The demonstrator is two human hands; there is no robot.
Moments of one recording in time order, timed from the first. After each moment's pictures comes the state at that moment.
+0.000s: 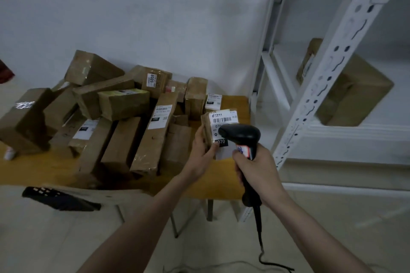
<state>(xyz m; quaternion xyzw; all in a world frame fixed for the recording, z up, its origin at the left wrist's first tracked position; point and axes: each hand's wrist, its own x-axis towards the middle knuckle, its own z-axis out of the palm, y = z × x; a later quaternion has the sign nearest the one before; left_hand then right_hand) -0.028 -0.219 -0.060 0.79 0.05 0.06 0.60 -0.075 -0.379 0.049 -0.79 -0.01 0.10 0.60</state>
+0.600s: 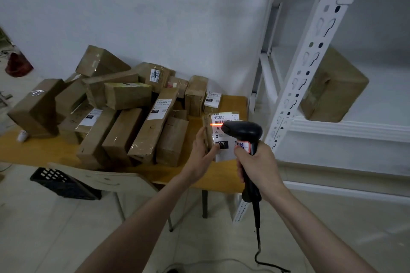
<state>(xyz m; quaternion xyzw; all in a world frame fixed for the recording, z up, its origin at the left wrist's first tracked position) -0.064 -0.263 -0.062 0.79 0.06 0.07 0.60 -0.092 -0.425 0.047 -0.79 -0.03 0.10 0.60</state>
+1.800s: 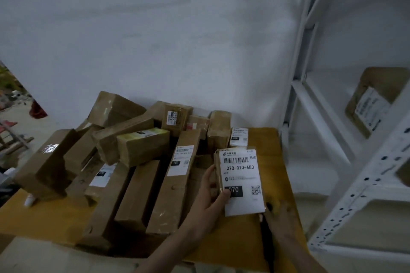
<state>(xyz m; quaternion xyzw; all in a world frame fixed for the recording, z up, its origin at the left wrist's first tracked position) -0.024 -0.164 -0.003 0.76 0.06 -0.04 0.65 0.062 -0.350 -0.159 -0.89 0.12 0.15 0.41</state>
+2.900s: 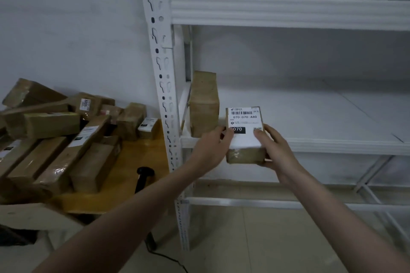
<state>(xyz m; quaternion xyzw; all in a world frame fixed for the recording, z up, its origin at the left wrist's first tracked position) -0.009 -0.585 0.090 0.88 -0.02 0.07 0.46 0.001 -0.750 0.099 -0.72 0.03 0.06 0.70</state>
